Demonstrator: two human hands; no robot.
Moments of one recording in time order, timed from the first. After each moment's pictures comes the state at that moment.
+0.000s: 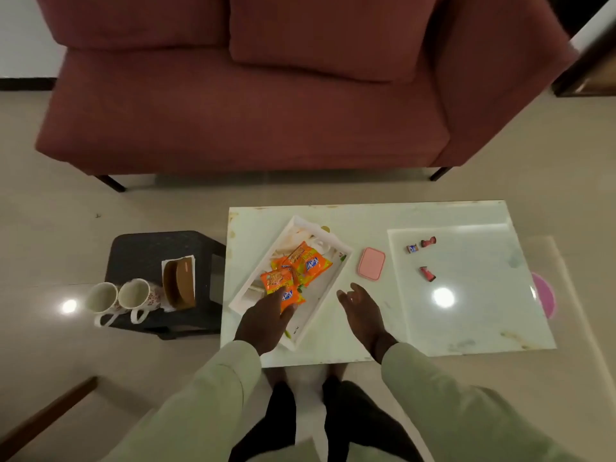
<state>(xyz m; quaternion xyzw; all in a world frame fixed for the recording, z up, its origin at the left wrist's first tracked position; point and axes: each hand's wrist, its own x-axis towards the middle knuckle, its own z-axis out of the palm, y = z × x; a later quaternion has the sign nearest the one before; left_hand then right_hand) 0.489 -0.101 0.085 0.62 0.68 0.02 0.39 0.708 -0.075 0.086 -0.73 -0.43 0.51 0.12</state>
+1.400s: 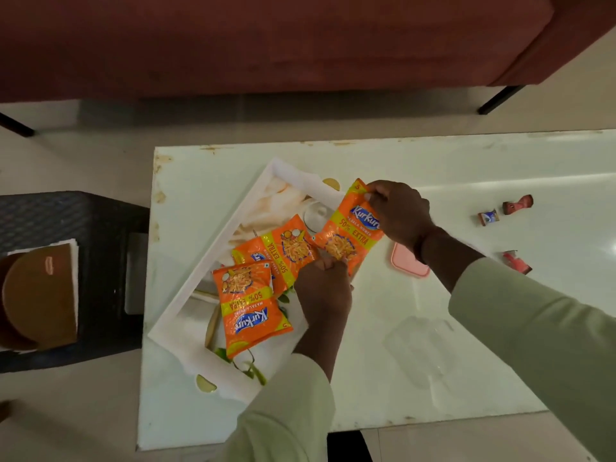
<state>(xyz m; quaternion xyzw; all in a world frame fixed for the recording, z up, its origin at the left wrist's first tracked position) 0.635 0.023 -0.162 0.24 0.80 0.30 0.47 0.750 0.142 -0.140 -0.71 -0.63 0.32 0.03</state>
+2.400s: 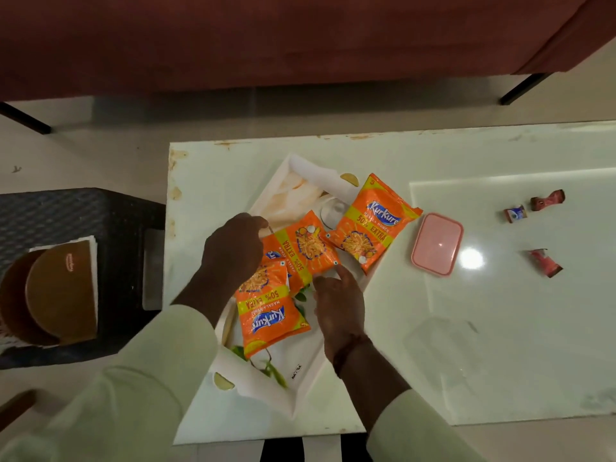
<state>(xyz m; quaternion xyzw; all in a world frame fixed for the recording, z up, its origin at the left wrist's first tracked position) 0.463 0.071 -0.146 0.62 0.73 -0.06 0.27 0.621 0.000 -0.150 -0.76 -0.19 0.58 0.24</state>
